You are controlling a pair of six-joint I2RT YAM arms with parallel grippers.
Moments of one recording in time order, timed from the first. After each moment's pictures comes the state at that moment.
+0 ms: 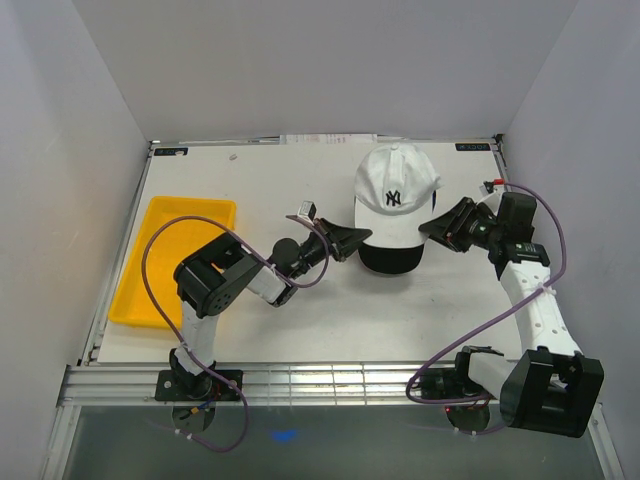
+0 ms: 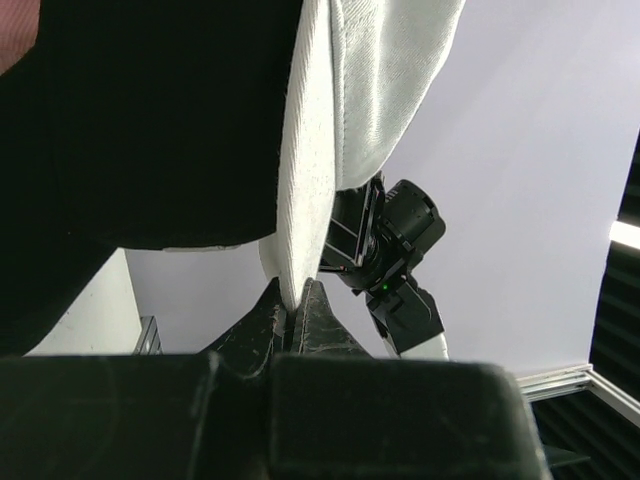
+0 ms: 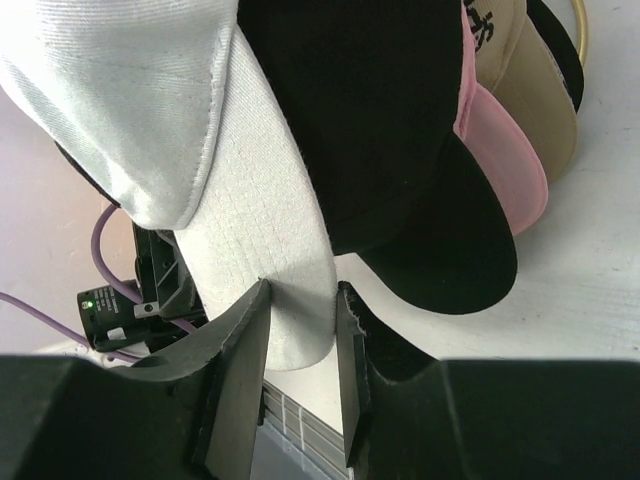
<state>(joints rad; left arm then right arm) -0.78 1.99 0.72 1.53 0.25 -1.68 -0.10 1.08 0.81 -0.34 -0.74 0.65</state>
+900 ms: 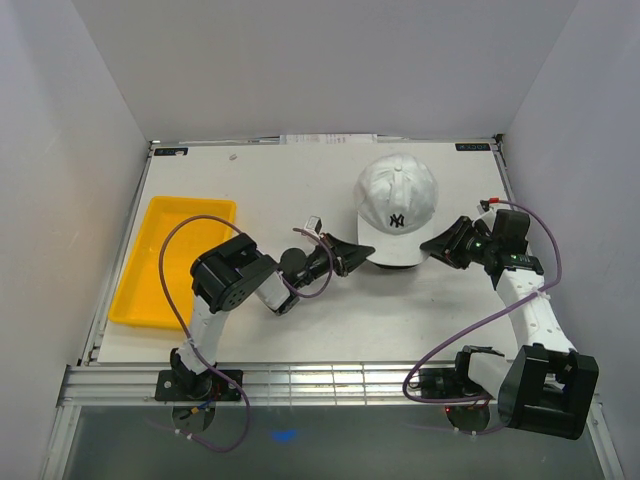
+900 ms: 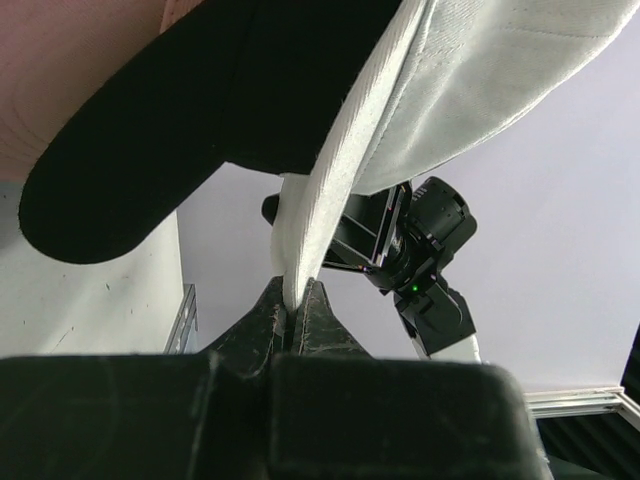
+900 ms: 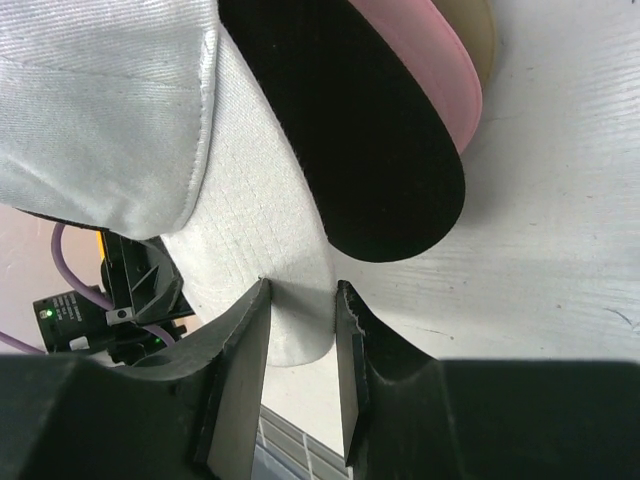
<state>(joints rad) -0.81 2.10 0.70 1.54 0.26 -1.68 -0.13 1.07 0.67 -0.34 -0.69 0.57</state>
